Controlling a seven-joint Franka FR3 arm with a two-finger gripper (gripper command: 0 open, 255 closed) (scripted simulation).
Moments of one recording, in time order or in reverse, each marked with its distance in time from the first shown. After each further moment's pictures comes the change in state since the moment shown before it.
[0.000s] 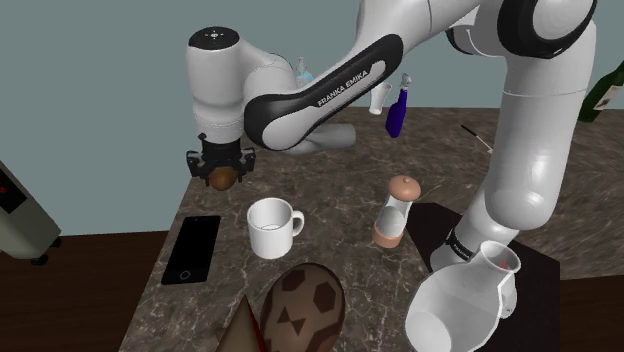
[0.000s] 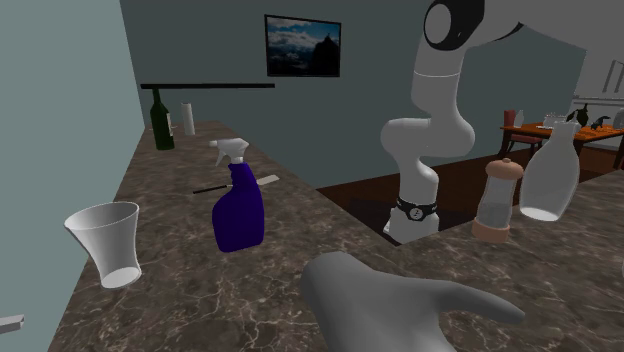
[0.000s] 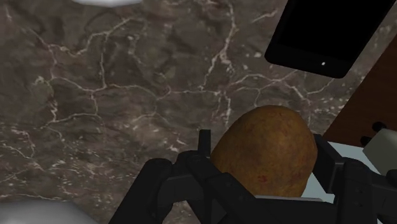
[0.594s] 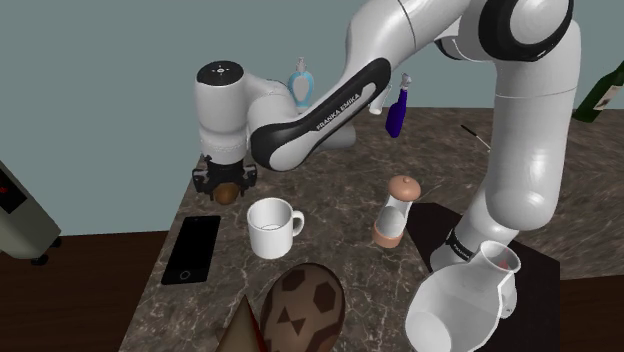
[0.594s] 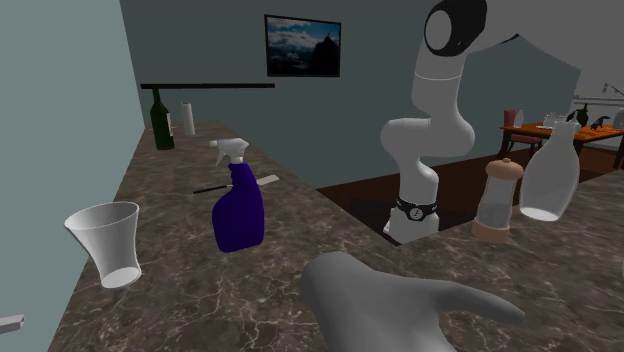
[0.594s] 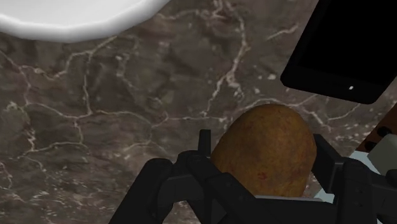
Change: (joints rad) arm 0.023 0.063 -0.034 -0.043 -0.077 0.084 0.065
